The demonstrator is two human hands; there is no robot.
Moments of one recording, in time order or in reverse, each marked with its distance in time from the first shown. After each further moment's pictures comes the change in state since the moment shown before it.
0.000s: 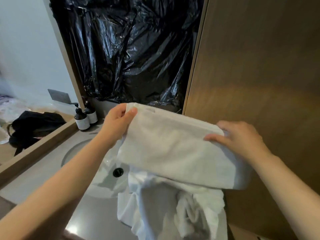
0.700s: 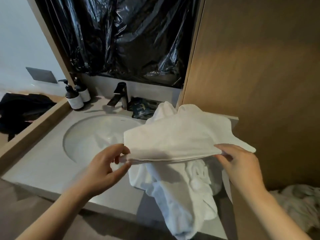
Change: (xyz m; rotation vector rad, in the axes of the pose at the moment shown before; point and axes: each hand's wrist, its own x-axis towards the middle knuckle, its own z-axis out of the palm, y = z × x) left_hand -0.149 -0.095 -0.058 0.483 -0.355 0.276; right_hand -0.145 -0.086 0.084 0.238 0.100 0.507
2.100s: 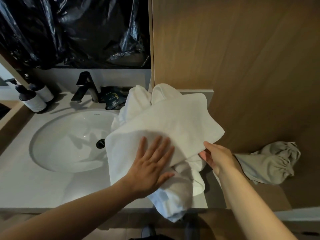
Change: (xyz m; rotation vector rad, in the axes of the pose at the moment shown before) left_hand 0.028 0.053 0.134 0.433 -0.356 0.485; right_hand -0.019 0.033 0.047 1.161 0.135 1.219
